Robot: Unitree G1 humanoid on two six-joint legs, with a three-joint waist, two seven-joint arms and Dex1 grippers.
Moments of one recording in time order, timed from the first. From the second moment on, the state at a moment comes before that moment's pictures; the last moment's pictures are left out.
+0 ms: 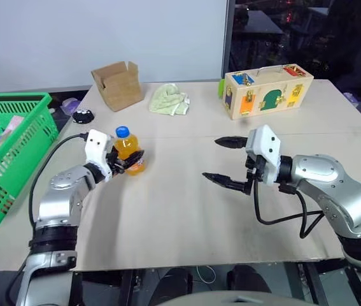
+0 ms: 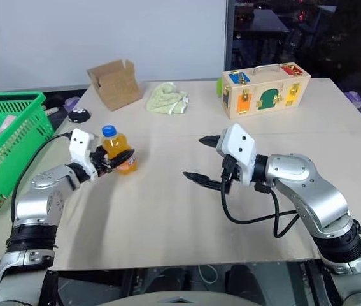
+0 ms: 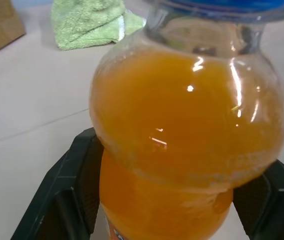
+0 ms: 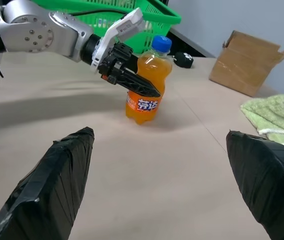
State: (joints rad) left arm -0.32 0.60 0.25 0.21 -0.38 0.39 -0.70; right arm -0.42 -0.54 0.19 -0.56 0.46 0.66 0.76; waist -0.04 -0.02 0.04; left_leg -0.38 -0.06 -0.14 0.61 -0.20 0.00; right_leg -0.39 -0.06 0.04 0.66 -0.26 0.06
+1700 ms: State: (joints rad) left arm -0.66 1.23 0.60 1.22 -0.30 -0.16 -0.54; right arm -0.74 -0.33 0.22 -0.38 0.61 0.64 0.85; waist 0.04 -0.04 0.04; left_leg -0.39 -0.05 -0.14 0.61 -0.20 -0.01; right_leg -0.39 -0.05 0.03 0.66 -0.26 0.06
